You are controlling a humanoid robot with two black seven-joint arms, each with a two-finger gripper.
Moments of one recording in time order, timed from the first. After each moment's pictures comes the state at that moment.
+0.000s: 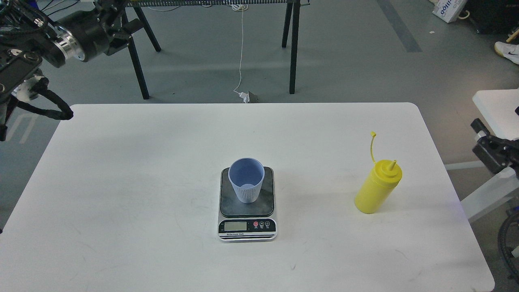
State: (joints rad) left arm -1.19 0.48 -0.30 -0.47 0.60 -0.49 -0.49; right arm -0.14 -0.67 1.41 1.16 0.97 0.49 -0.49
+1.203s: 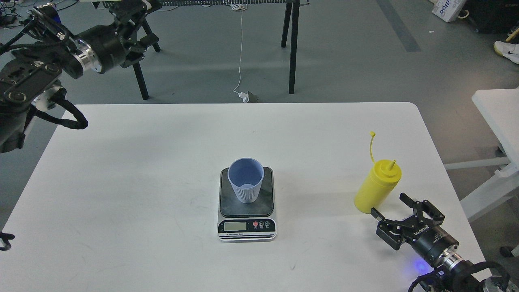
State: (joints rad) left arm -1.16 0.45 -0.28 -0.47 0.61 -0.49 -0.49; right arm -0.05 -0.35 1.15 0.93 0.66 0.49 -0.49
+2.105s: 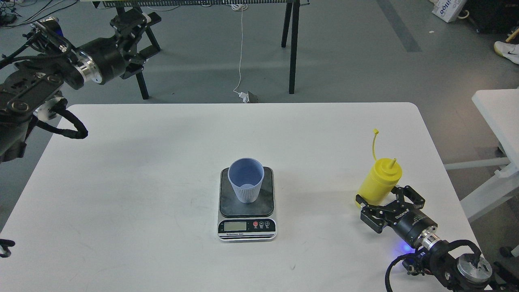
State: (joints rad) left arm -1.12 0.46 -0.28 -0.47 0.61 -0.49 -0.49; right arm 0.12 -0.24 1.15 0.75 0.57 0.49 -0.49
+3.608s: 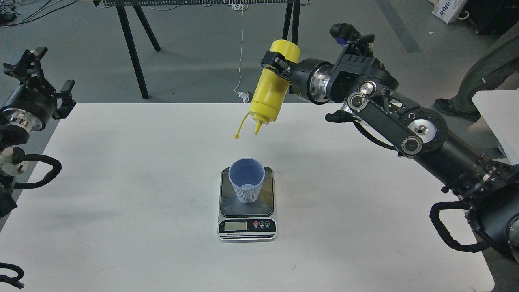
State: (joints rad) left arm -0.82 0.47 -0.49 -0.21 0.06 -0.49 -0.49; right arm 1.02 -0.09 0.71 1.10 -1.28 0.19 -0.49
